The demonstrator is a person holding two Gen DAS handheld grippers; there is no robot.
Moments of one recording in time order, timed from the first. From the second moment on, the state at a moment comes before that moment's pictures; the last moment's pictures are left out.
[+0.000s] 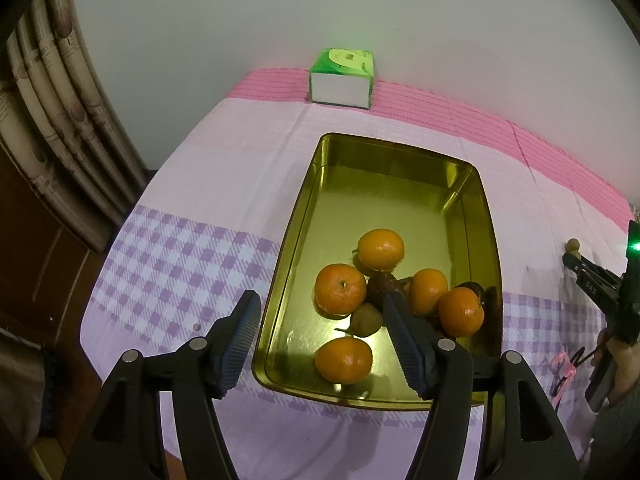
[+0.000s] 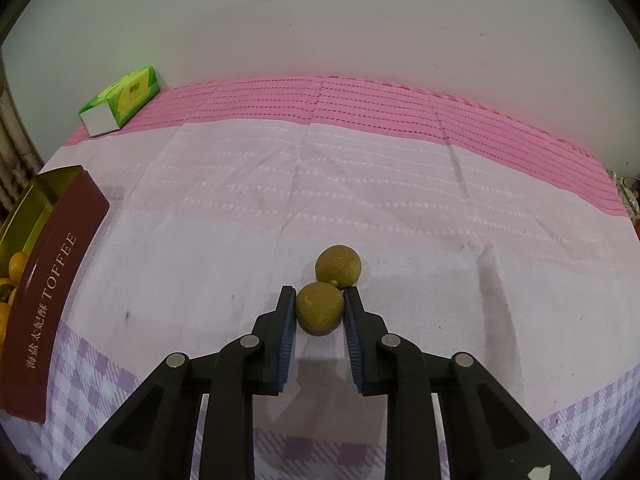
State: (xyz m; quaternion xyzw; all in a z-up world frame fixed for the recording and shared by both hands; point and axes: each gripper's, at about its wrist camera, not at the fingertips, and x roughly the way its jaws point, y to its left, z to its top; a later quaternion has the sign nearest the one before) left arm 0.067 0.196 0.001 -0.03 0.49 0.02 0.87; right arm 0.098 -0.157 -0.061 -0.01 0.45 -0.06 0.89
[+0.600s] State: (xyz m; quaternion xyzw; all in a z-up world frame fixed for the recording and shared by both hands) left arm 0.074 0.207 -0.007 -0.04 0.50 0.03 0.87; right arm 0.084 -0.153 -0.051 -0.01 0.44 -0.03 0.90
